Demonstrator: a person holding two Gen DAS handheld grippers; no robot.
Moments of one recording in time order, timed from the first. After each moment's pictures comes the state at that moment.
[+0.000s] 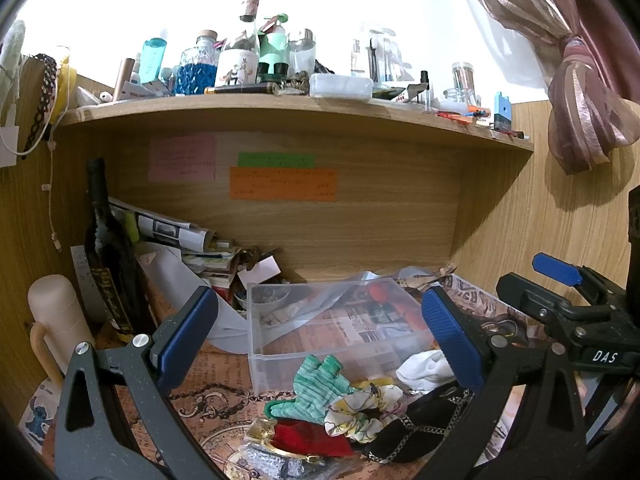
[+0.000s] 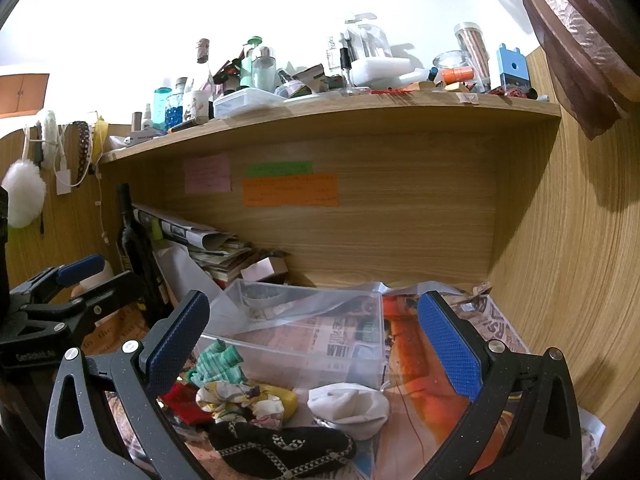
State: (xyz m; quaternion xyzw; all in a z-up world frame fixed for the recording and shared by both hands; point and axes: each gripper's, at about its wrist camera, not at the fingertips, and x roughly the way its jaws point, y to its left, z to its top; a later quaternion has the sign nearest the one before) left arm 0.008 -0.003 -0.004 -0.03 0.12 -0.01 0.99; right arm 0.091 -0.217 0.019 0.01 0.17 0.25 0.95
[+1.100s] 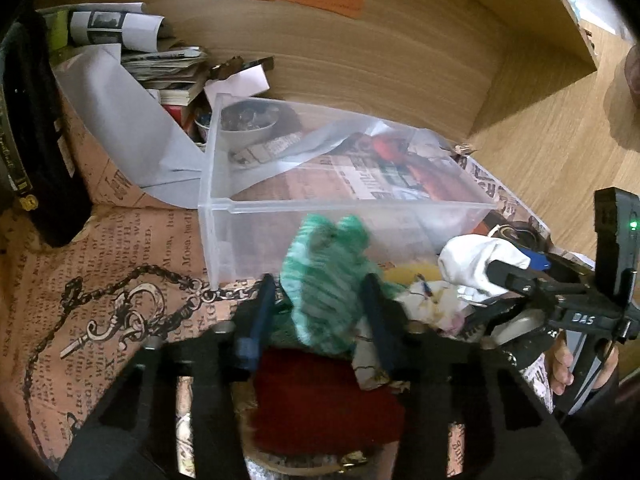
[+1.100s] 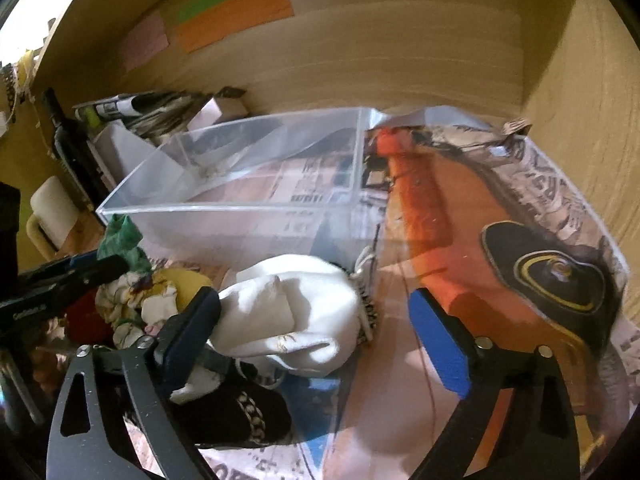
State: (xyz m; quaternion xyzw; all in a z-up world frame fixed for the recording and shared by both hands) left arm 0.108 0.023 -0.126 -0.10 0.36 -0.07 0.92; right arm 0.176 -0.222 -0.105 0.01 0.42 0.28 0.86
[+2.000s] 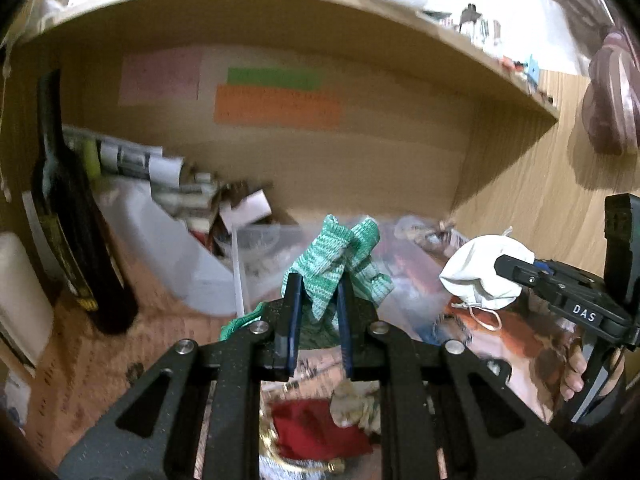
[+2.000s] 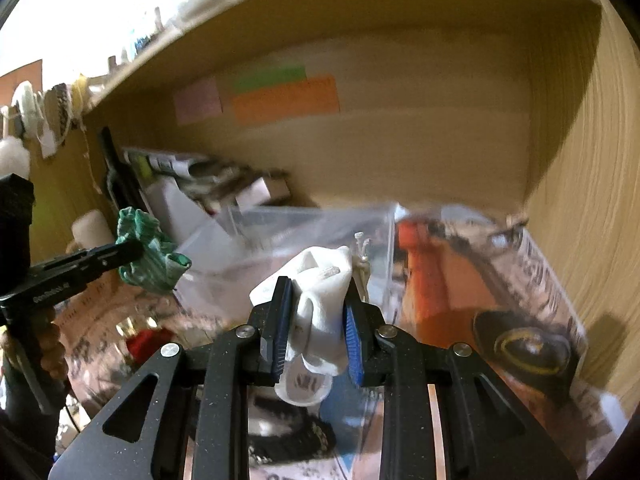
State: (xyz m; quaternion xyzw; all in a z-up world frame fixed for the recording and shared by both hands) left arm 0.071 0.024 -0.039 -0.06 0.22 -0.05 0.97; right arm 0.152 -0.219 -0.024 0.01 0.28 0.31 0.91
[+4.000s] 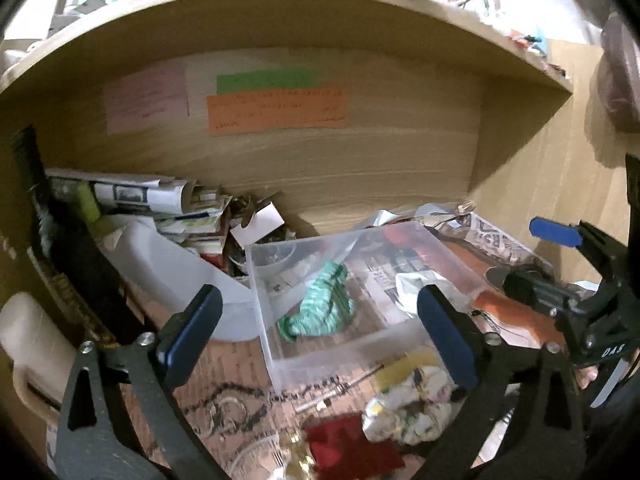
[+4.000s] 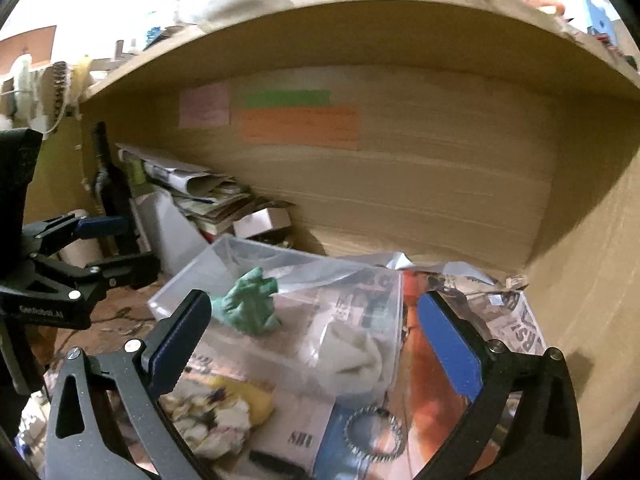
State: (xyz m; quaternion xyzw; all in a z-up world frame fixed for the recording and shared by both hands) left arm 0.091 0.022 -0.022 0.00 0.25 -0.03 0.97; right arm 0.160 -0.177 -0.007 -0.06 0.26 0.30 0.92
